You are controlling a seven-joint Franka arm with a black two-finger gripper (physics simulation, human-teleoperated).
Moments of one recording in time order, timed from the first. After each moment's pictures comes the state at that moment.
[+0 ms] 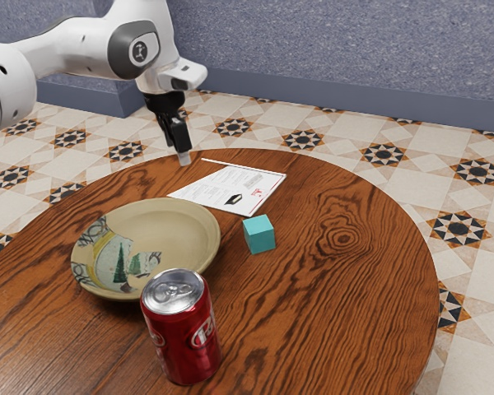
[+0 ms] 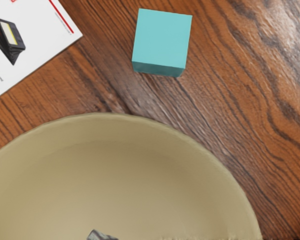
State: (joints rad) arm -0.01 0.31 0.01 -1.41 -0.03 1.74 0.65
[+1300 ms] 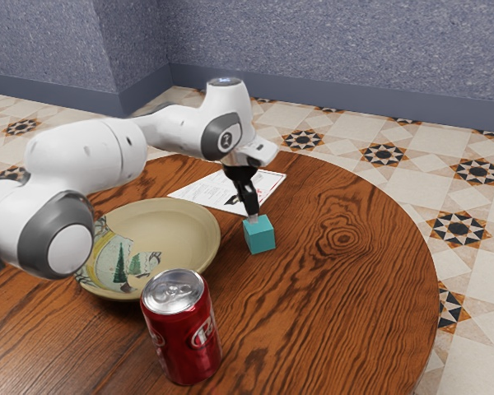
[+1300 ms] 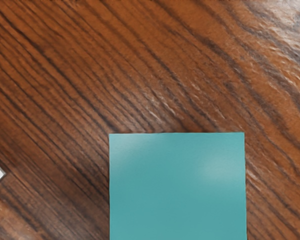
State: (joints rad) arm -0.11 0.83 0.02 -1.10 -0.05 1.96 0.69
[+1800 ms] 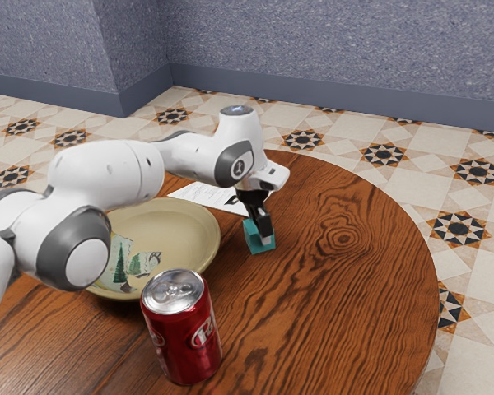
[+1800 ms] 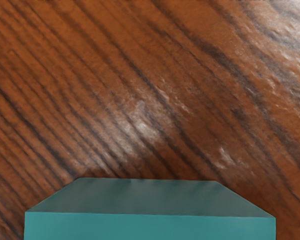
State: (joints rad) arm -0.14 0.92 0.02 -1.09 -0.07 2.05 0.65
